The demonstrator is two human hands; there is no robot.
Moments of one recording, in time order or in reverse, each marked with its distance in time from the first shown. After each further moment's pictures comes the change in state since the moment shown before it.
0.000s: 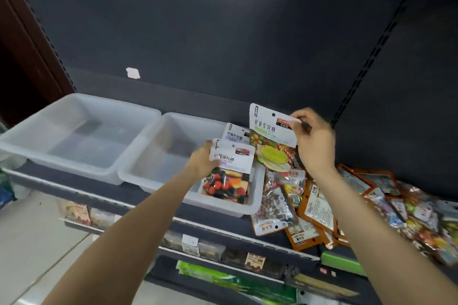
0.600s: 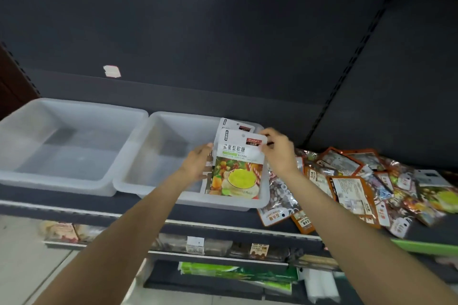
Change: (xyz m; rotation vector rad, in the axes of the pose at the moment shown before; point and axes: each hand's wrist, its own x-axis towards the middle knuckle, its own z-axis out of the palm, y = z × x) left_hand 0.006 -0.026 -0.013 -0.532 -0.171 -0.152; right_hand -0.033 0.006 0.077 -0.023 -0.277 0.343
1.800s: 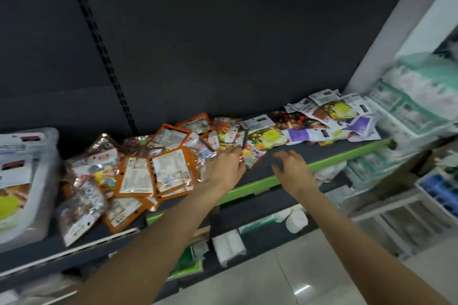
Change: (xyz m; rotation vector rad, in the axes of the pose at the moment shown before) left_hand -0.081 0.036 0.503 1.081 -0.269 0.724; right_hand -0.154 0.314 -0.353 -0.548 0.078 0.410
